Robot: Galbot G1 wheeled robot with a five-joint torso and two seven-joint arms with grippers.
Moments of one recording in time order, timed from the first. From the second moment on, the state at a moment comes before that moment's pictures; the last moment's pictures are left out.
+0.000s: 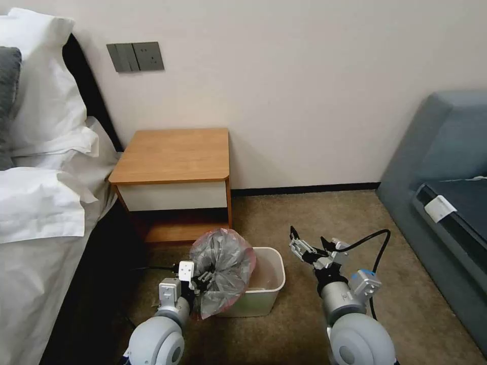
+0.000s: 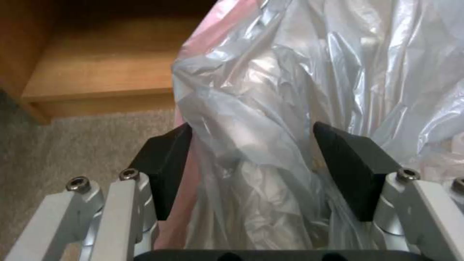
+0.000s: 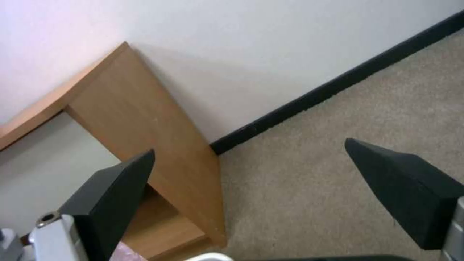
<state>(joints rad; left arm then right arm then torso) 1.49 -1.22 -0.26 -2.03 -0.43 0.46 -0.31 -1.52 1.28 0.25 2.19 0.65 -0.16 0.45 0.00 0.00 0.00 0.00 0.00</state>
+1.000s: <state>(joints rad) 1.55 -1.24 -0.28 -2.00 -0.45 0.14 -0.31 -1.51 1.25 0.24 2.26 0.64 -0.18 0.35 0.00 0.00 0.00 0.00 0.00</state>
